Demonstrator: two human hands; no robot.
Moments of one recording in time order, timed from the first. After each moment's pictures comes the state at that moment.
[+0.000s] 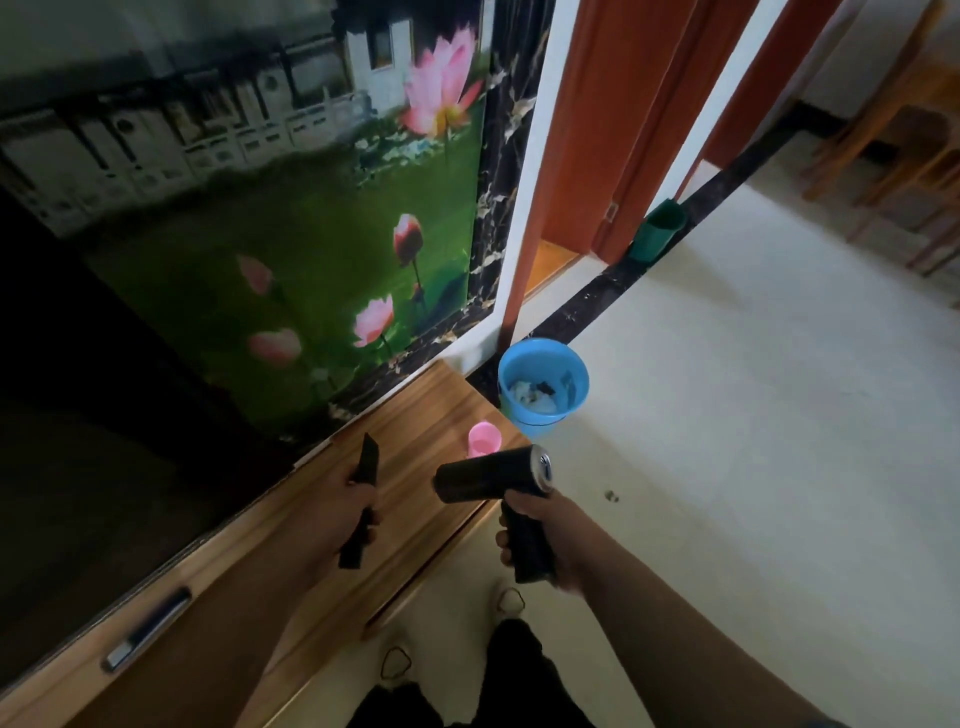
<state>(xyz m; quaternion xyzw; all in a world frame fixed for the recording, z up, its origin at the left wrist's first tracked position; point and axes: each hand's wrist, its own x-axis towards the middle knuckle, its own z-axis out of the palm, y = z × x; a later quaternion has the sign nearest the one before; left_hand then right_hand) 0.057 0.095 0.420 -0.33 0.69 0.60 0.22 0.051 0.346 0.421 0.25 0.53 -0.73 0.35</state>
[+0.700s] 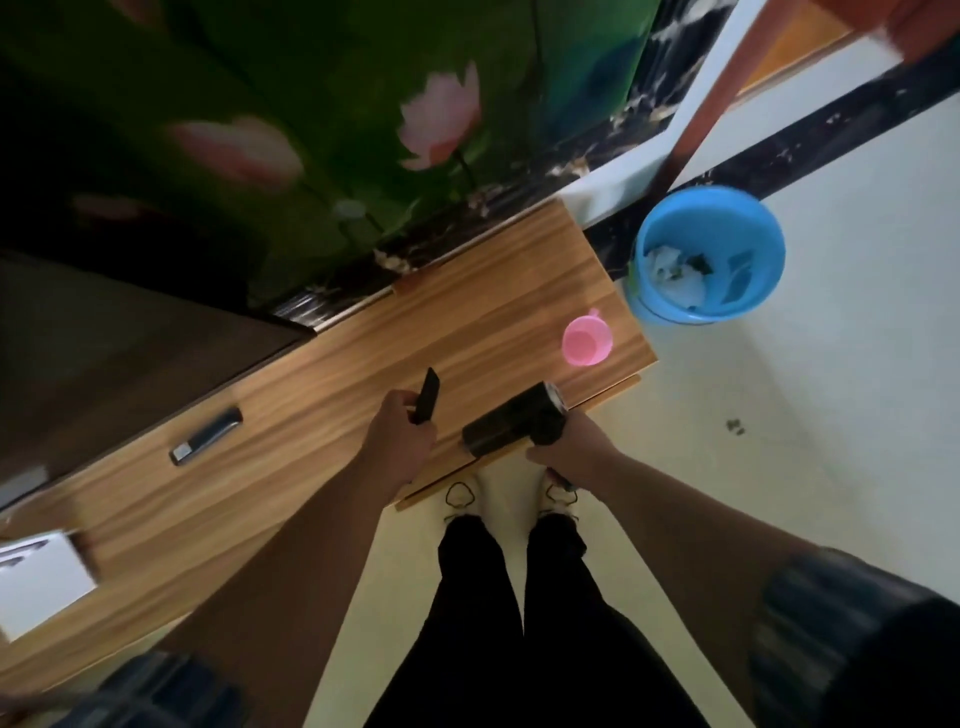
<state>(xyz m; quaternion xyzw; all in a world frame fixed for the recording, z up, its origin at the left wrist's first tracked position) -0.024 0.117 0.200 -0.49 0.71 0.44 0.25 -0.100 0.317 0.162 0.09 0.76 -0.34 0.55</state>
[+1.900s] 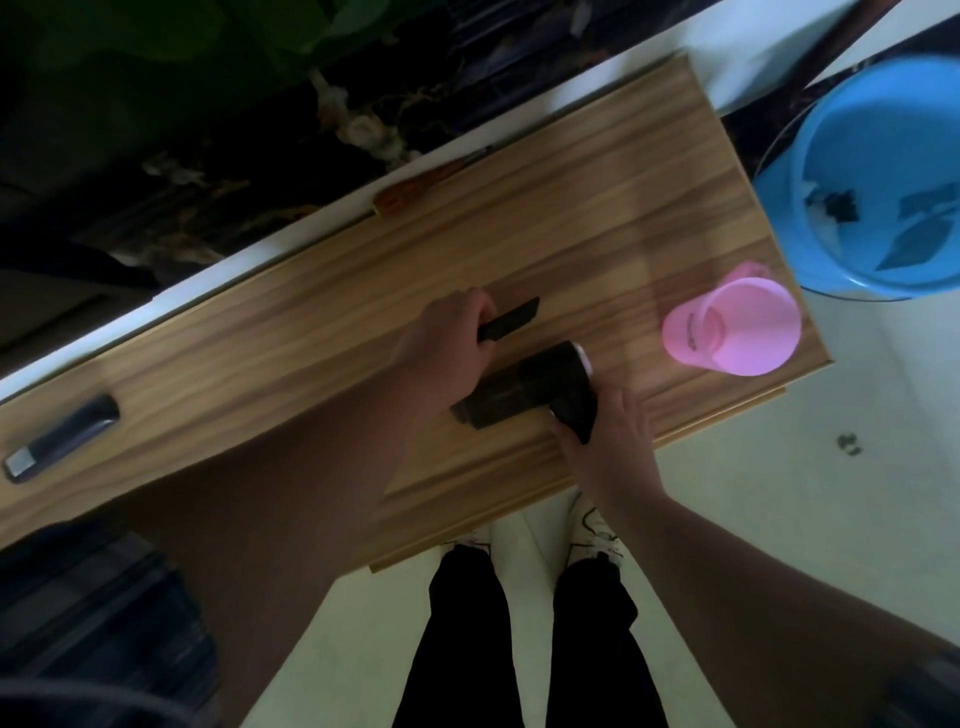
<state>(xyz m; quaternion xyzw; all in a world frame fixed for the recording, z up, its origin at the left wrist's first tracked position) -0.108 0.045 -0.097 -0.22 0.91 0.30 0.20 -0.092 0.259 -0.125 -0.01 0.91 -0.25 0.33</state>
